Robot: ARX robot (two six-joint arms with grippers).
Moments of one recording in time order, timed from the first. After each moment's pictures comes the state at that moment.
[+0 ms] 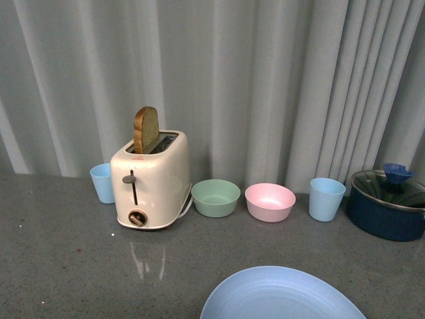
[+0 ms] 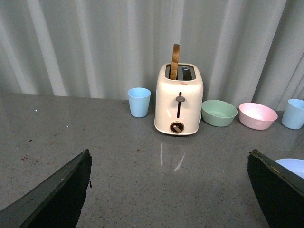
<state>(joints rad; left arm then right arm) 0.00 0.00 0.03 0.00 0.00 0.00 0.00 0.00 0.01 0.00 0.00 -0.01</state>
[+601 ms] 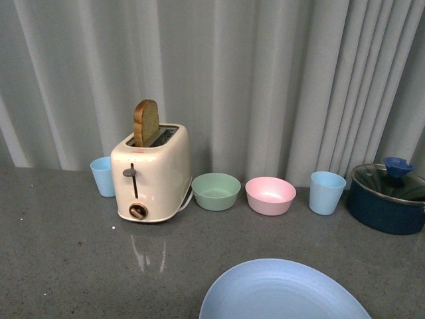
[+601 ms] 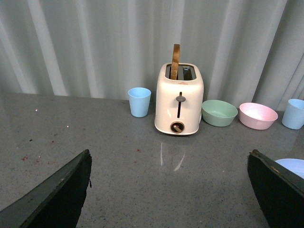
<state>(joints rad) 0.00 0.00 0.03 0.00 0.00 0.00 0.00 0.00 0.01 0.00 0.00 -0.01</state>
